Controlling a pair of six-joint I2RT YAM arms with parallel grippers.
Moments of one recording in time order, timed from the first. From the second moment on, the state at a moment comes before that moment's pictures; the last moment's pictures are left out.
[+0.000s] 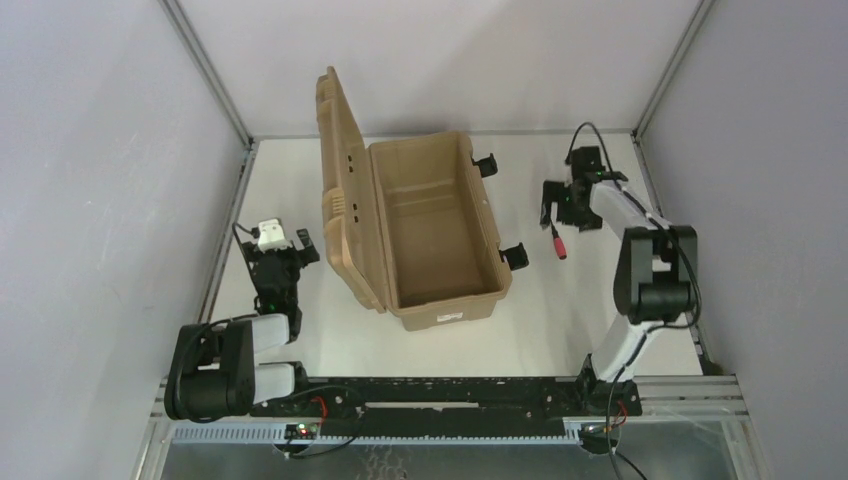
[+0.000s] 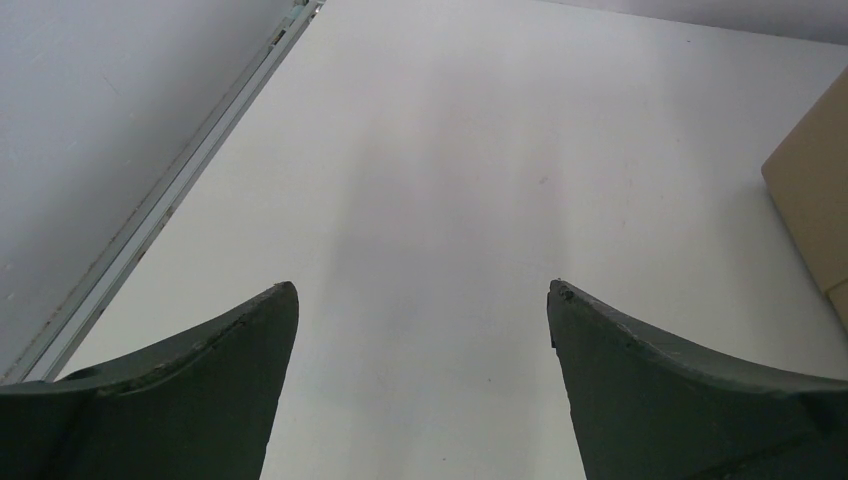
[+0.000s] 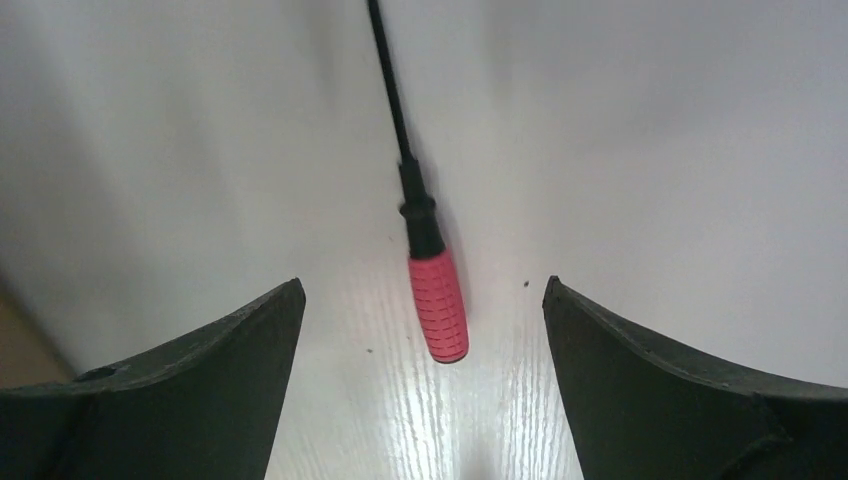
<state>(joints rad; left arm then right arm) 0.06 1.27 0.16 1.01 -0.17 -0.04 0.01 1.71 1.29 -0.56 -0.01 0.13</state>
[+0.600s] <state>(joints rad) 0.06 1.27 0.16 1.01 -0.17 -0.04 0.07 1.96 1.34 -0.73 0.04 0.13</state>
